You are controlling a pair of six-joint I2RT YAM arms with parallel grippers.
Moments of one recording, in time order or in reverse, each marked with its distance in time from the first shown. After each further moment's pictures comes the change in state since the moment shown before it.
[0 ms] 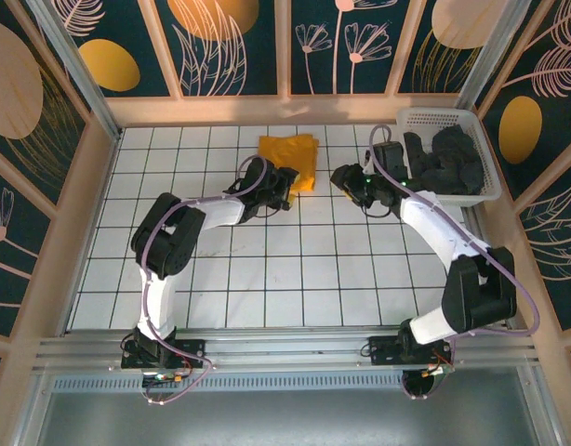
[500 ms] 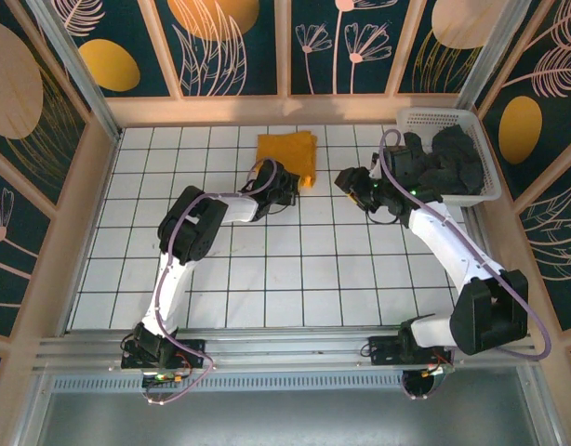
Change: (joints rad) left arm 0.008 0.237 0.167 0.122 -0.113 -0.185; right arm -0.006 -0.110 -0.047 -0.040 -0.005 0.019
